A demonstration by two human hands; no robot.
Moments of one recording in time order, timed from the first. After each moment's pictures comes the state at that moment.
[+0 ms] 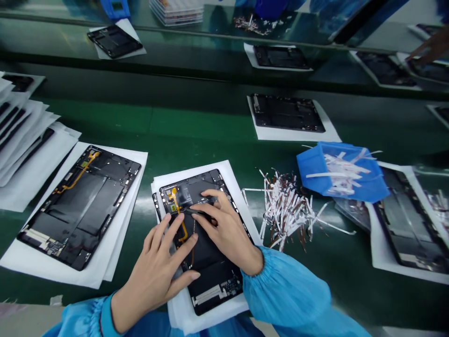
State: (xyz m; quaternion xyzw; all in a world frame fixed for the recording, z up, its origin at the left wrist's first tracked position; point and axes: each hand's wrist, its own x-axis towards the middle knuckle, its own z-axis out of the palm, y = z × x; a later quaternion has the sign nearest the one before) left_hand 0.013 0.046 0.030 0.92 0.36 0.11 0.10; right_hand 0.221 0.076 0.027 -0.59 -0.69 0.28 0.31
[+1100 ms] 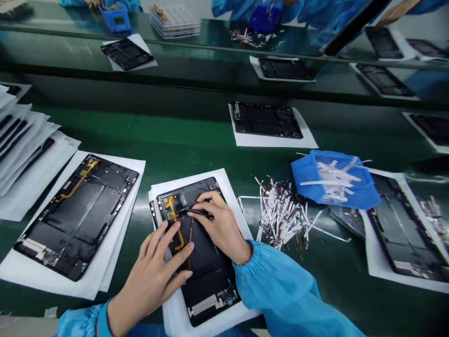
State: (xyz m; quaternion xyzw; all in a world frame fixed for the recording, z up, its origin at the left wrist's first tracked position) left_hand 0.012 0.051 0.027 0.91 0.37 0.14 0.11; right_hand 0.222 0.099 0.018 -0.60 -0.66 0.29 0.36
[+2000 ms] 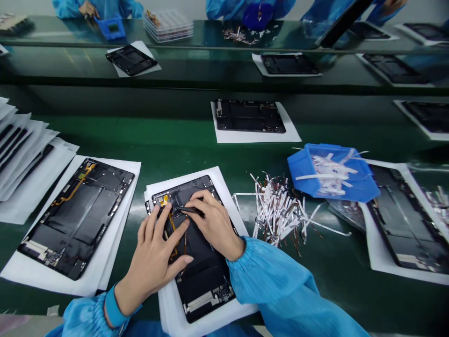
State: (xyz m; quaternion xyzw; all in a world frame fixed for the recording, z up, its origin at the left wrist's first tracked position) left_hand 0.029 0.069 0.025 0.90 0.42 0.10 0.07; right_hand 0.224 0.098 0.018 -0.59 -0.68 0.28 0.34
